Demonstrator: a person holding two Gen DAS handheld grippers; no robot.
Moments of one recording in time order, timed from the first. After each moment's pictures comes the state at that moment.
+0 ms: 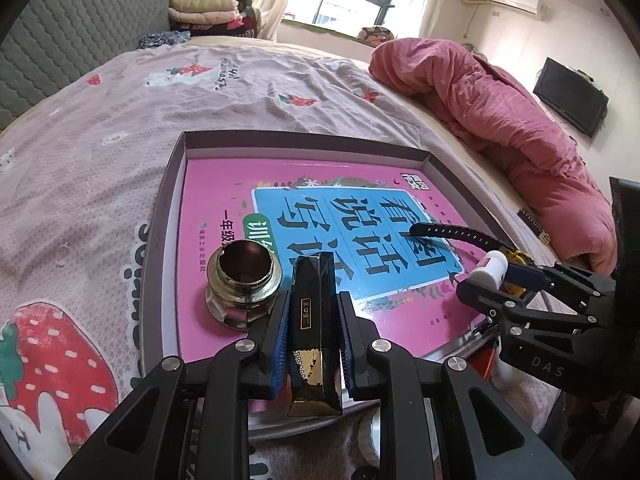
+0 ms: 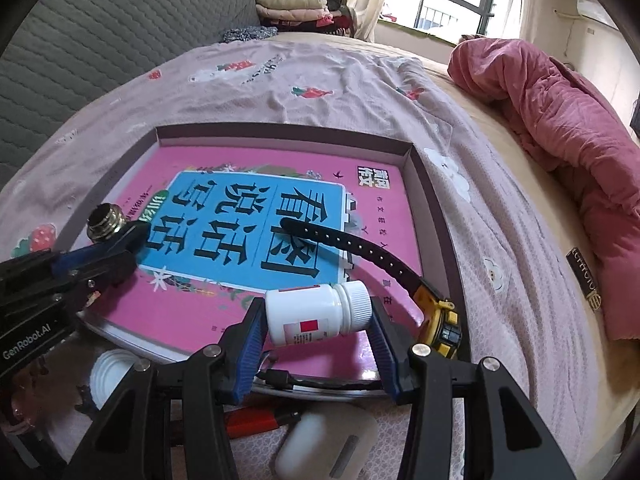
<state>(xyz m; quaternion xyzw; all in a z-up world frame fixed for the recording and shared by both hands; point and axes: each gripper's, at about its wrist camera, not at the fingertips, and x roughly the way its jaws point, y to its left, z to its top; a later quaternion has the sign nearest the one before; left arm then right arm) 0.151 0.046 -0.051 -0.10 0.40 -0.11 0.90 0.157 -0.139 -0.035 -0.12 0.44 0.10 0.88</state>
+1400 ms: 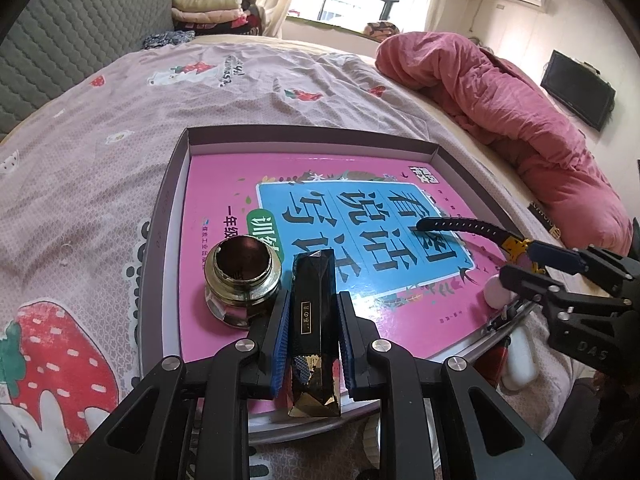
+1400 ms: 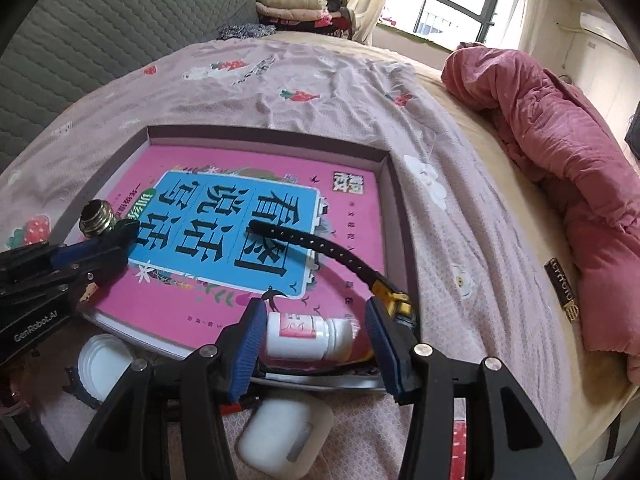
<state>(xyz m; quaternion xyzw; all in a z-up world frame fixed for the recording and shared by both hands) 0.153 0.041 -0.055 -0.09 0.41 -0.09 0.90 0.148 -0.156 -0.013 -0.14 0.42 0.09 0.89</state>
